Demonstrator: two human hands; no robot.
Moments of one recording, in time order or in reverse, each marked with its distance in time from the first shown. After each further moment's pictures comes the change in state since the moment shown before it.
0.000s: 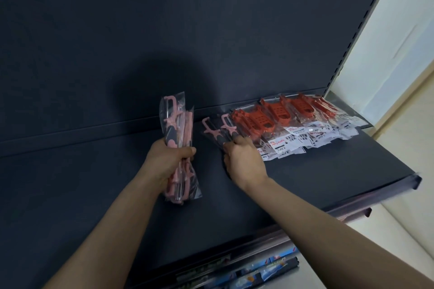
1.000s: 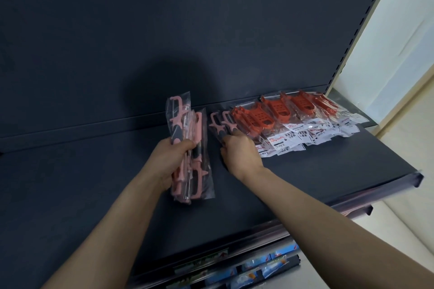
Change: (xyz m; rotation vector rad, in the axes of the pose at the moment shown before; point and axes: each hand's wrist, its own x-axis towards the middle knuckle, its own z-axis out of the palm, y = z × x) left_hand -0.008 0.001 0.009 -0.038 -0.057 -0.054; right_hand 0.011 -0.004 -0.005 0.088 -0.079 0.070
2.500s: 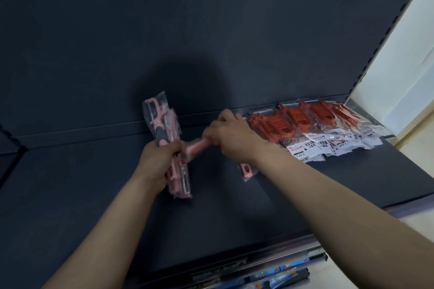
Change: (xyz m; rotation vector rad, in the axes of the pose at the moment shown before) left_hand 0.002 0.006 -0.044 -0.206 0.146 0.068; right_hand 0.042 -0.039 -0.030 -0.194 -0.129 -0.576
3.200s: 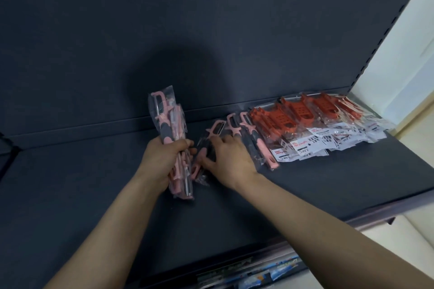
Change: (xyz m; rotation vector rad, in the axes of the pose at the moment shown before) left_hand -0.001 -0.001 0.006 0.012 -0.023 0.006; right_hand -0.013 -0.036 0.052 0.208 0.057 0.478
